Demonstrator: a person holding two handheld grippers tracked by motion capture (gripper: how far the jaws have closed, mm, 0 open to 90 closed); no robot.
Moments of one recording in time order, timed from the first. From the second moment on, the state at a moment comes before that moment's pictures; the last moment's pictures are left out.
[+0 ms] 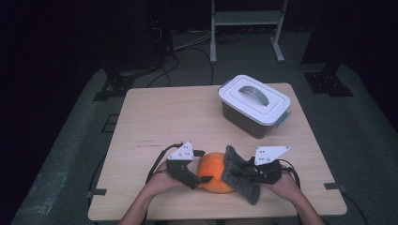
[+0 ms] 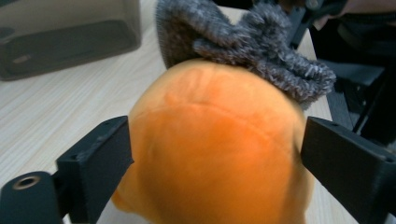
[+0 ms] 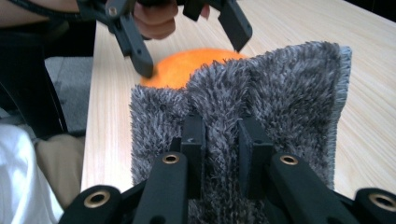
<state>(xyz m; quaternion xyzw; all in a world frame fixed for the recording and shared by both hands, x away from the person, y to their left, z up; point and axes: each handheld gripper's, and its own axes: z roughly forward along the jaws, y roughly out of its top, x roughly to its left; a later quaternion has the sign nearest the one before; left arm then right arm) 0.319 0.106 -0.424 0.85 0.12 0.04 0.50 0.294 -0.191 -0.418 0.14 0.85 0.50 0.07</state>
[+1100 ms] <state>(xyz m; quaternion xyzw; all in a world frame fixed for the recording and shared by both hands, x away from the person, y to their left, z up) 0.311 0.088 -0.423 0.87 0.10 0.03 0.49 0.290 -0.206 -0.394 0.14 0.84 0.51 0.10</state>
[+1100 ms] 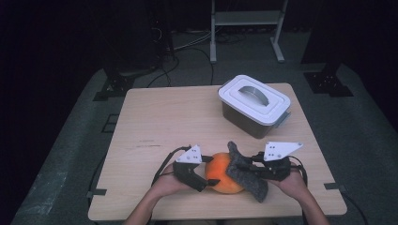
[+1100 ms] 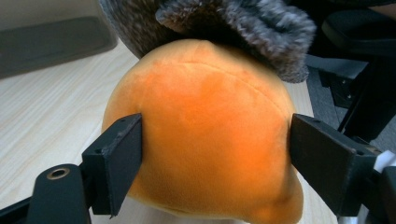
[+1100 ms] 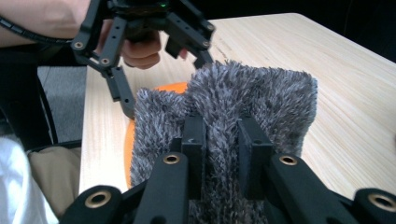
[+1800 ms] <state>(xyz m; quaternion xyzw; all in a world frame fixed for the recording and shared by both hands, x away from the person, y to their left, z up) 0.309 0.082 -0.422 0.86 0.11 0.03 0.50 0.288 -0.211 -0.394 0.14 0.86 0.49 0.10</state>
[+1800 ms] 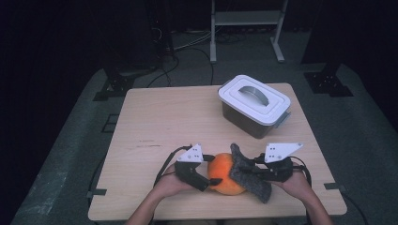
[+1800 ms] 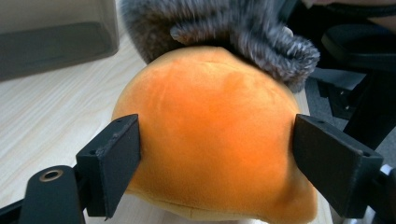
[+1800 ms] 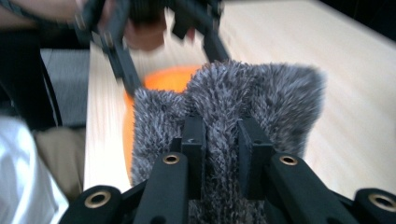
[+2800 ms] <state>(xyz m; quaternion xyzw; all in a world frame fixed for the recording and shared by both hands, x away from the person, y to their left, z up) 0.308 0.076 -0.426 0.85 0.11 0.02 0.51 0.287 -0.207 -0.399 0.13 0.86 0.48 0.07</state>
